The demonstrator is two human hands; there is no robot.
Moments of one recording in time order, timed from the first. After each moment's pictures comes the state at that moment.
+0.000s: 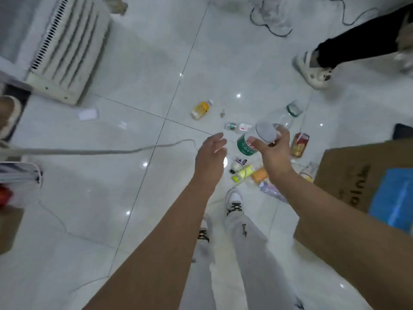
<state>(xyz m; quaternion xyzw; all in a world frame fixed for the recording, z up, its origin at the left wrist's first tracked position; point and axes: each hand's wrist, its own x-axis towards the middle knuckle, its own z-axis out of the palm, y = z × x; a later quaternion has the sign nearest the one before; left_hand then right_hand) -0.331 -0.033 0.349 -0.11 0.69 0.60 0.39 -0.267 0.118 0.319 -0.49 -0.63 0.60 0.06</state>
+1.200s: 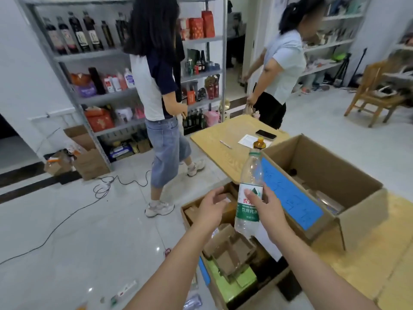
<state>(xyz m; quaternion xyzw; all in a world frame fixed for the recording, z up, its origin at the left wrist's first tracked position) 0.175 0.295 0.782 0.39 0.62 0.44 0.52 0.333 0.313 0.775 -0.52 -0.45 0.54 0.48</state>
